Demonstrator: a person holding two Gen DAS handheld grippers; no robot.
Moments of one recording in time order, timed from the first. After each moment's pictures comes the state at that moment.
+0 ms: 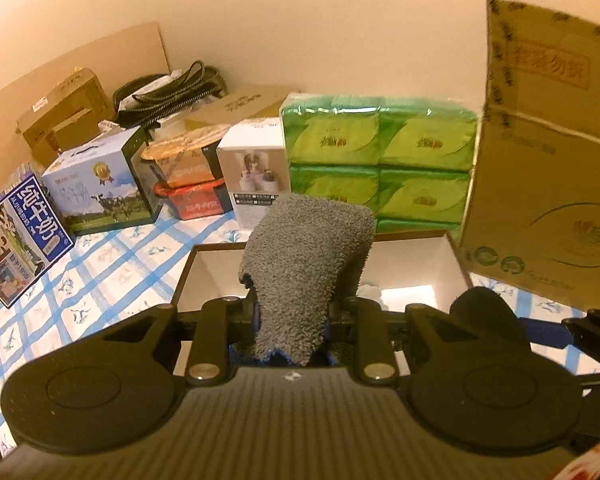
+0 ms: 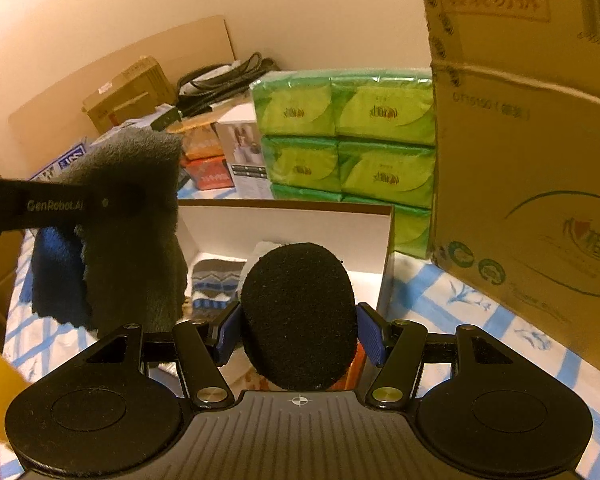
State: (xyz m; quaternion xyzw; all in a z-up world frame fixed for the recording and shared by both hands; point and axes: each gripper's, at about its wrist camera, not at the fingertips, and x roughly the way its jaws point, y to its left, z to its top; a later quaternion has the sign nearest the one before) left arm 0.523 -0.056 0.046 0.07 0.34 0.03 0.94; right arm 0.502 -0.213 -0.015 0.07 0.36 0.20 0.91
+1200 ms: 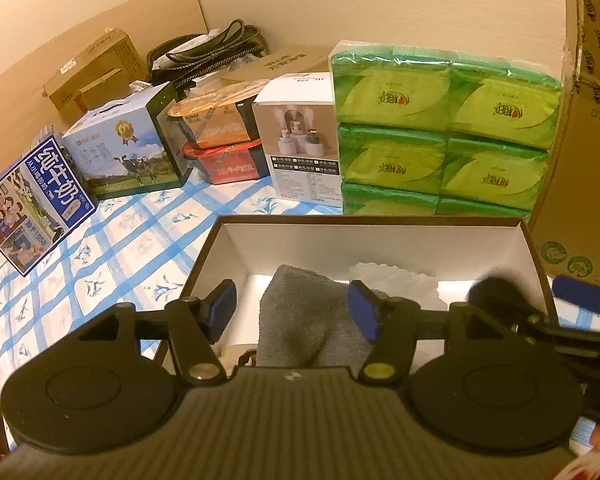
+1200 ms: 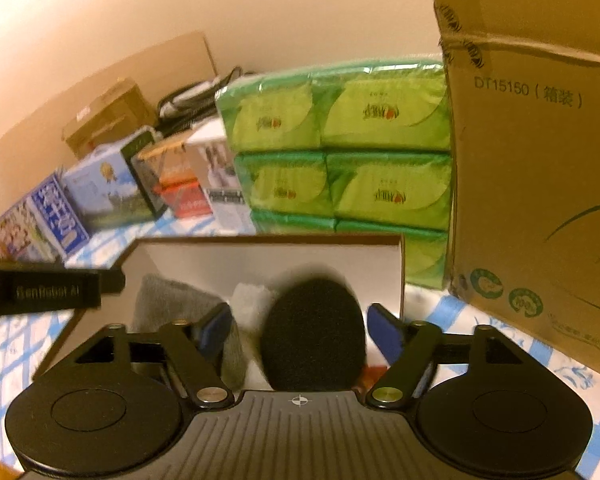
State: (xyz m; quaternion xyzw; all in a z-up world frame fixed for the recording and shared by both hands) left arm 0.577 -0.039 0.005 0.07 0.39 0.10 0.91; right arm 0.572 -0.202 -0.047 0.11 0.34 0.18 0.92
